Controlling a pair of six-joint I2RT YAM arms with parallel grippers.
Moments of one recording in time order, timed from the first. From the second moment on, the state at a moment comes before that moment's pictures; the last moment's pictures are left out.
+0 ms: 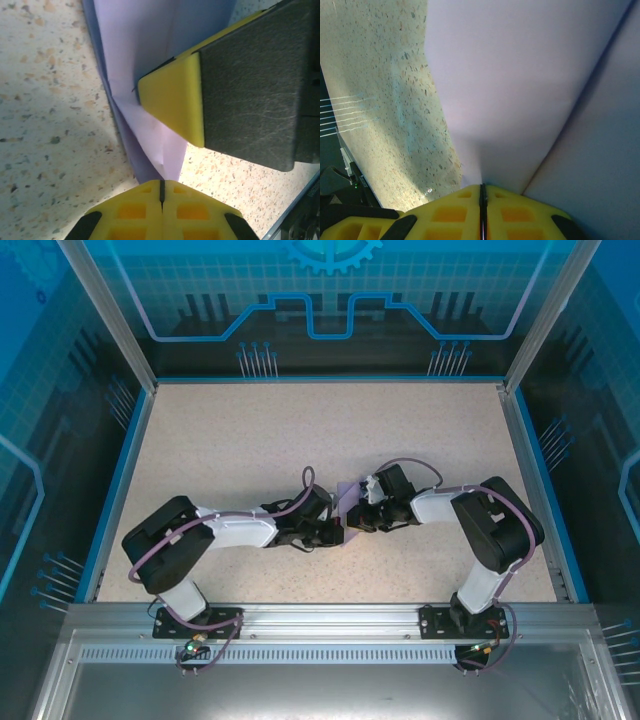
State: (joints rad) left arm -0.83 1.66 0.76 -0.01 0.28 -0.88; right arm 0.48 1.73 0.69 0.00 -0.63 0.67
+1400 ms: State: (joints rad) left arm -0.83 1.75 0.80 0.04 0.29 -0.87; right arm 0.48 1.72 0.69 -0.03 -0.63 0.66
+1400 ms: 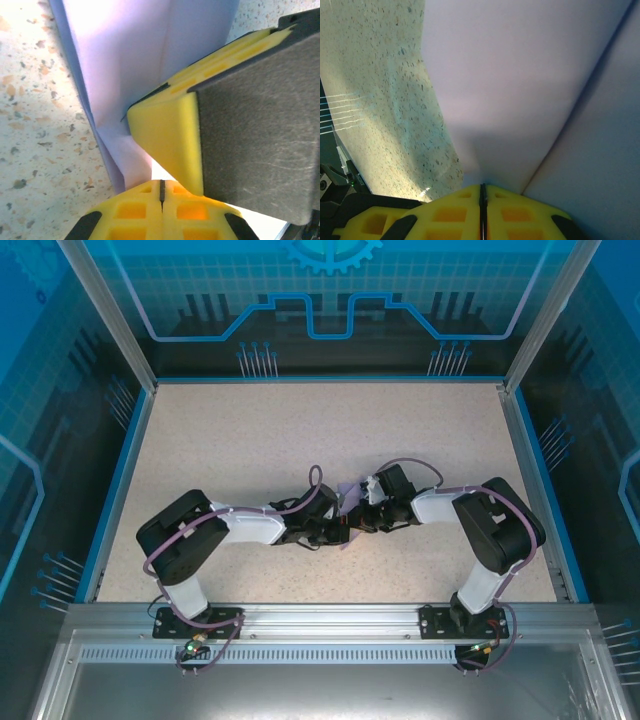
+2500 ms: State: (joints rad) left arm -0.83 1.78 0.78 0.13 0.32 -0.87; right arm 0.46 1.63 0.69 -0.08 -0.65 0.70
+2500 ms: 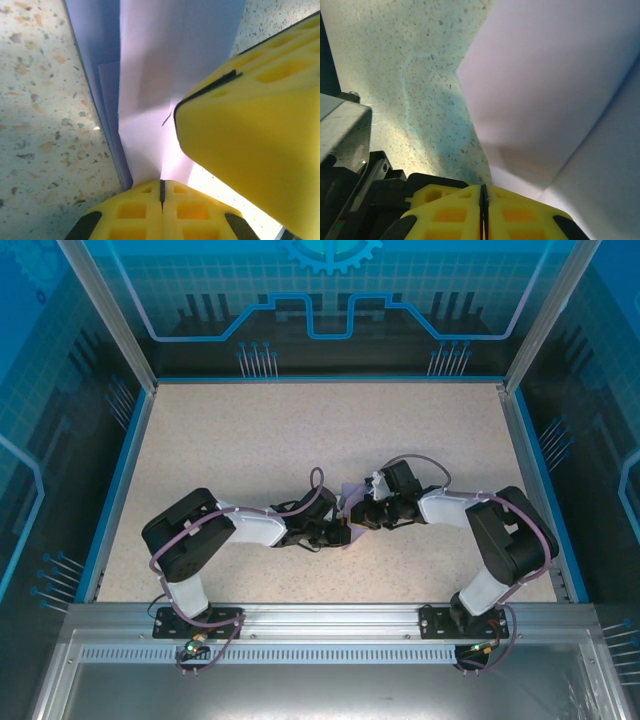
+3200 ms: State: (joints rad) left arm -0.89 1.74 0.78 0.05 0.27 -0.87; right arm 0.48 1.70 0.69 -0.12 -0.63 0.67
